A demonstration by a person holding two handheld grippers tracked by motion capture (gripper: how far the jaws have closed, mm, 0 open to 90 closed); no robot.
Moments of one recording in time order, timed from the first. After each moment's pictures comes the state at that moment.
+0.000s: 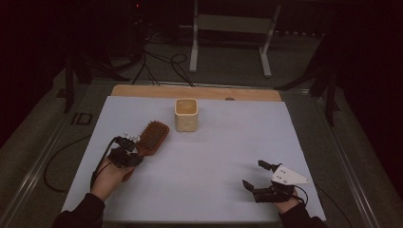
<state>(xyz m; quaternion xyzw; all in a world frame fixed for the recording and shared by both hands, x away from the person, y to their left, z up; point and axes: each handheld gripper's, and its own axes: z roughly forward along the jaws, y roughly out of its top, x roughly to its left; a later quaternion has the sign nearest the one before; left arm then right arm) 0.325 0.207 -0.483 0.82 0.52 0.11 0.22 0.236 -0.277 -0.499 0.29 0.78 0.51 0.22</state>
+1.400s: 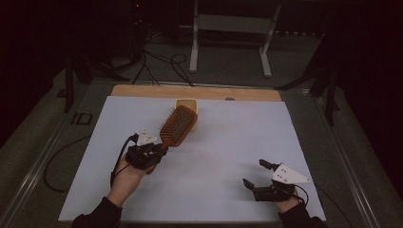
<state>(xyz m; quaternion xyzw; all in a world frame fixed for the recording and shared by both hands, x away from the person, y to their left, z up) 0.301 0.143 -0.445 0.81 0.41 0.16 0.38 0.237 -0.277 -0.494 0.31 0.77 0.51 0.22</state>
